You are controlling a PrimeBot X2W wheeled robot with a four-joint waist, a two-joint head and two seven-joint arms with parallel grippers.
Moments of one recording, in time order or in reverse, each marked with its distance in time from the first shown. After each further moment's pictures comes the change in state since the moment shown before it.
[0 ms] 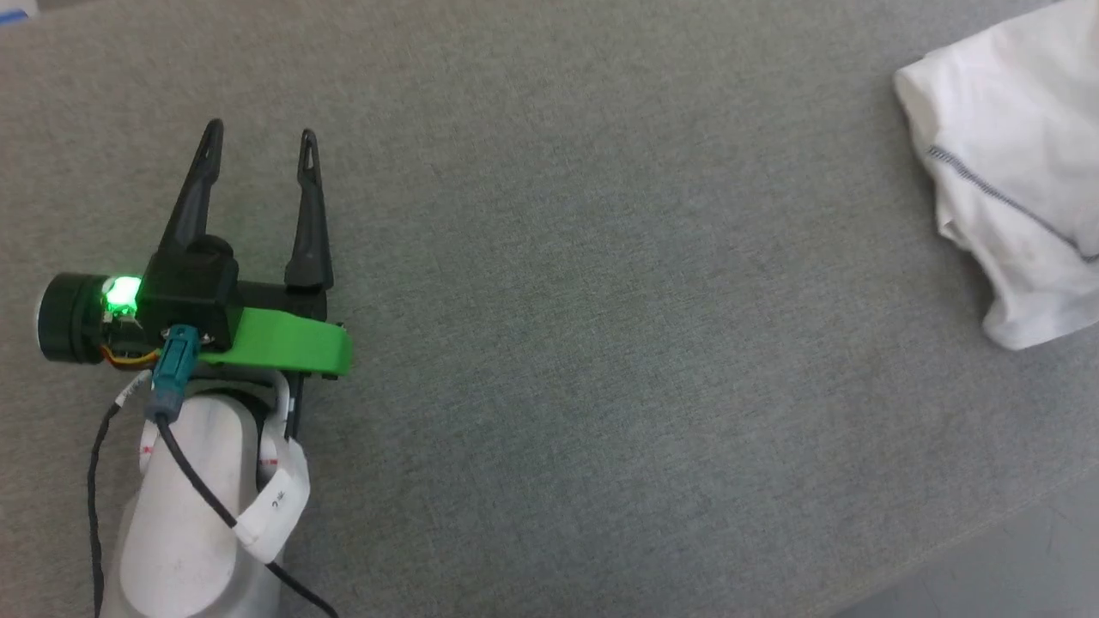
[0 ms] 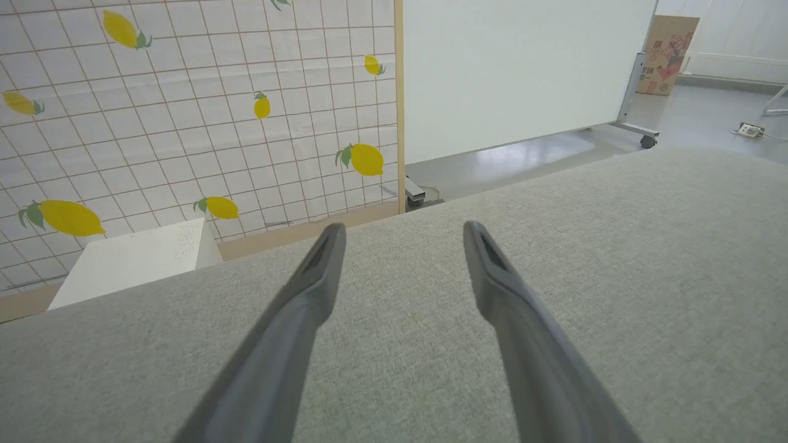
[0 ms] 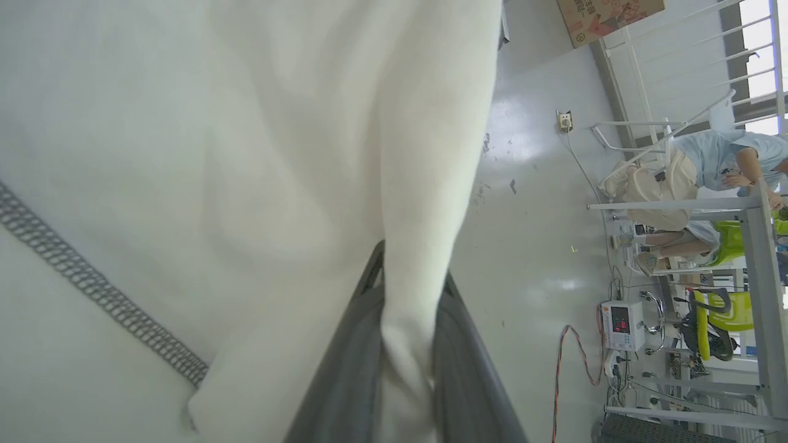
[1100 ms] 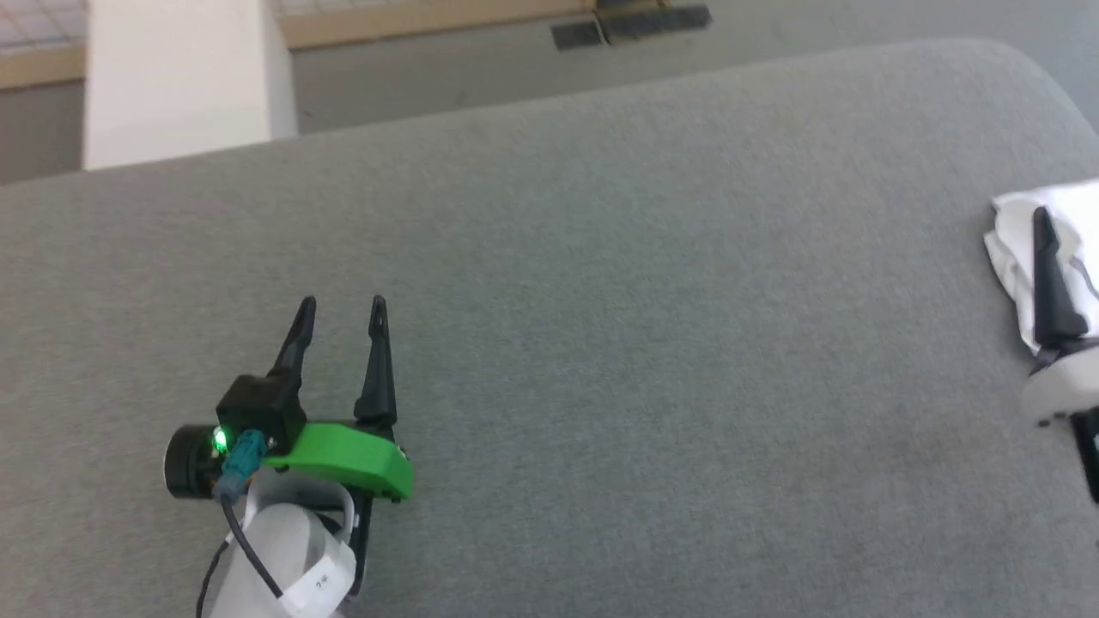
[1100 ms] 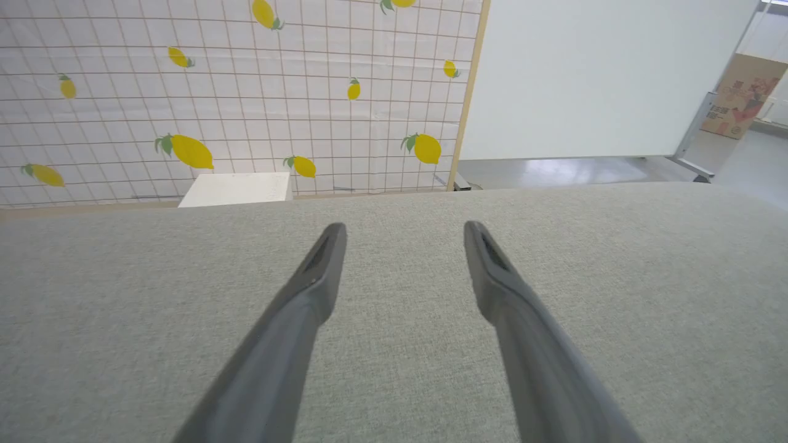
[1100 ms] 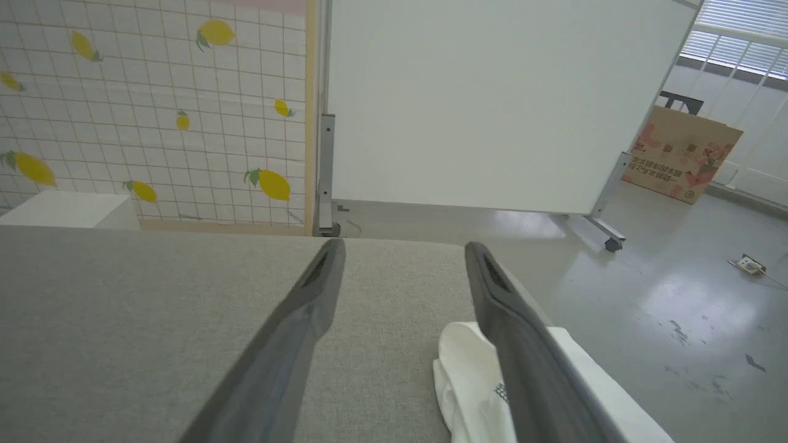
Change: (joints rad) left arm 0.154 -0.091 -0.028 0.227 -0.169 -0.013 -0.090; right arm 0.422 0.216 -0.182 -0.415 0.294 0.000 -0.363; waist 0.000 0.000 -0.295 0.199
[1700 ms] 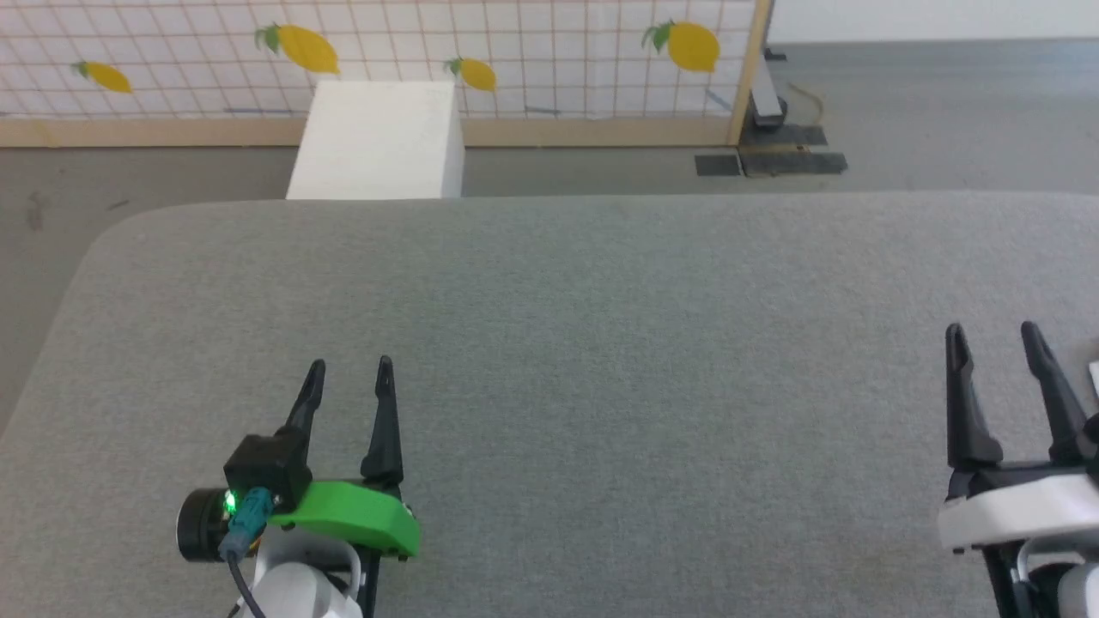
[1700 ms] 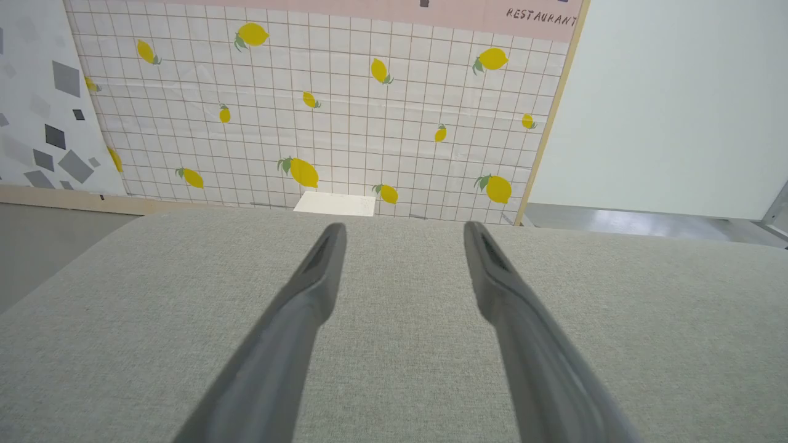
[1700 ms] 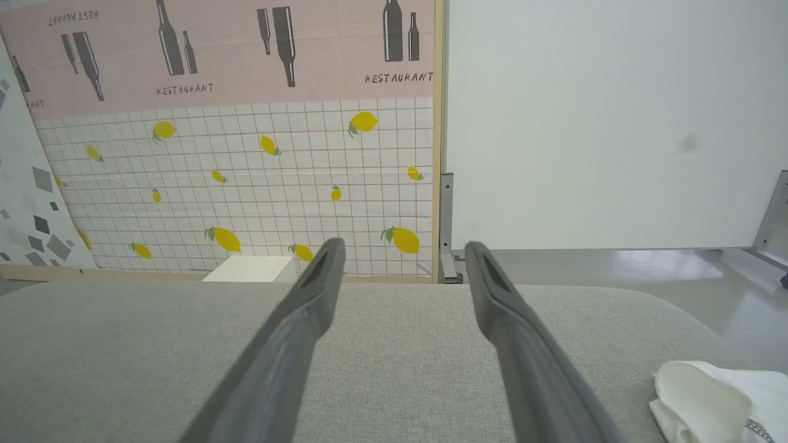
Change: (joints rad) left arm 0.117 -0.019 0.006 -0.029 -0.020 -0.001 -0.001; right arm 0.305 0.198 0.014 -0.282 0.027 0.000 -0.009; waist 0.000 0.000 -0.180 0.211
